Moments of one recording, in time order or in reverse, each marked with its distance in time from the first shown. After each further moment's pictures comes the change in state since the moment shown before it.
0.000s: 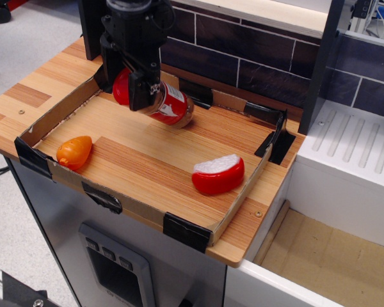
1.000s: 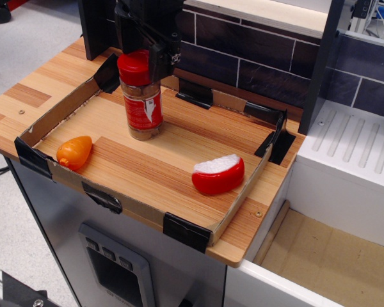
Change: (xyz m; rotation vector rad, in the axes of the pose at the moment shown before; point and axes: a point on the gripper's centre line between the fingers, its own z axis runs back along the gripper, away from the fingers) arm 0.026 0.012 0.017 0.059 -0.076 0.078
